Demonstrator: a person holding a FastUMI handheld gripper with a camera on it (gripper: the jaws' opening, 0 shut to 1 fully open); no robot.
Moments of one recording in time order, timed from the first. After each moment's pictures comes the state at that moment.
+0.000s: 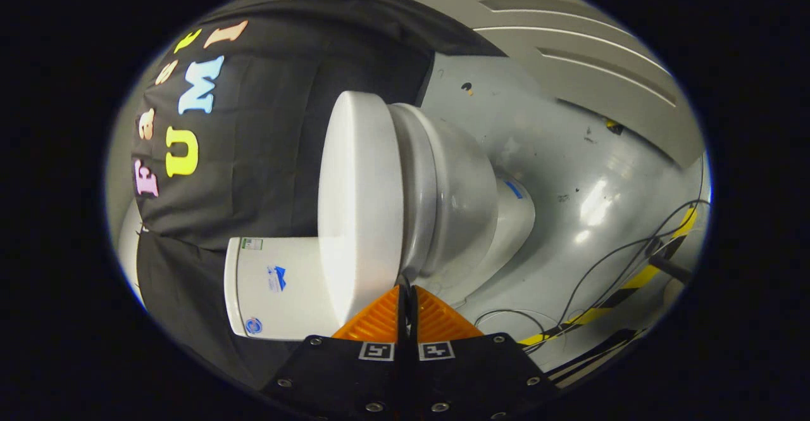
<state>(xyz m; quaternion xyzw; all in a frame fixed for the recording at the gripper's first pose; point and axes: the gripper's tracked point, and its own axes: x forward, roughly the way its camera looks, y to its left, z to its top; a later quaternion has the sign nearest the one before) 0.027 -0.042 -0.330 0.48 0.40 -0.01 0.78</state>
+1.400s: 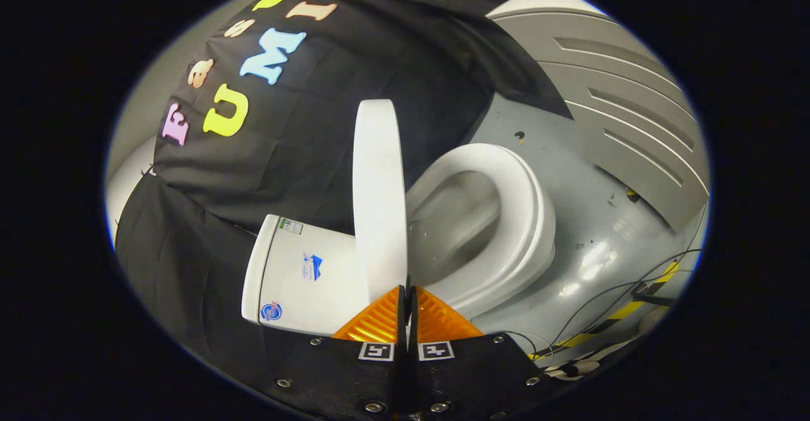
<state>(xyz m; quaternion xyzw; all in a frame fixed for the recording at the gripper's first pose) 0.037 0.023 -0.197 0.38 0.33 0.03 0.86</state>
